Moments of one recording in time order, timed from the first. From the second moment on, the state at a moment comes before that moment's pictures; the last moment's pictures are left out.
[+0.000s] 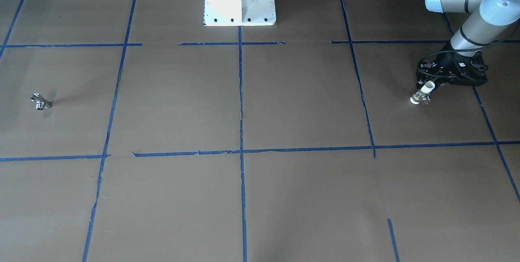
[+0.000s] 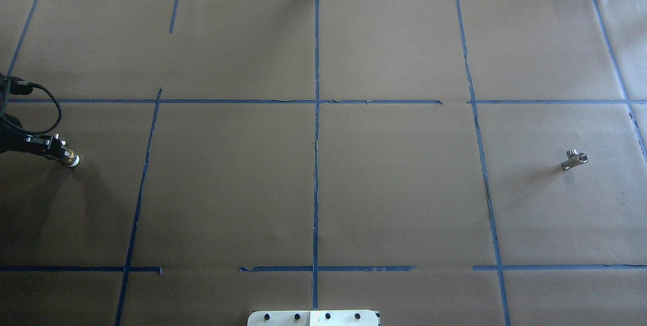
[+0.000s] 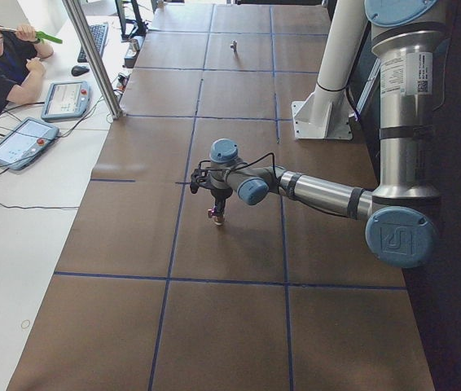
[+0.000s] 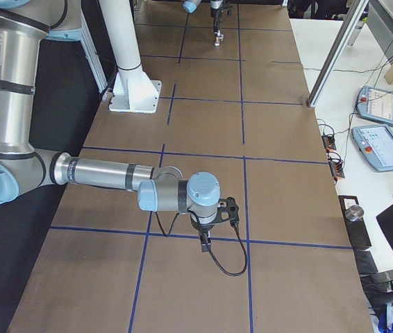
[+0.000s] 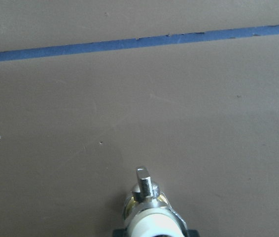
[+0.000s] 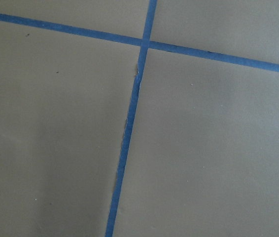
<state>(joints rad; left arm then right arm) -0.94 -1.48 -1.81 -2.04 -2.13 -0.75 1.56 -1.76 1.68 -1.44 2.34 -0.13</state>
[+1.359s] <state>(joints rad) -0.65 -2.09 -1.83 -1.62 -1.93 -1.43 1.56 -1.76 1.68 -1.44 2.34 -0.13</state>
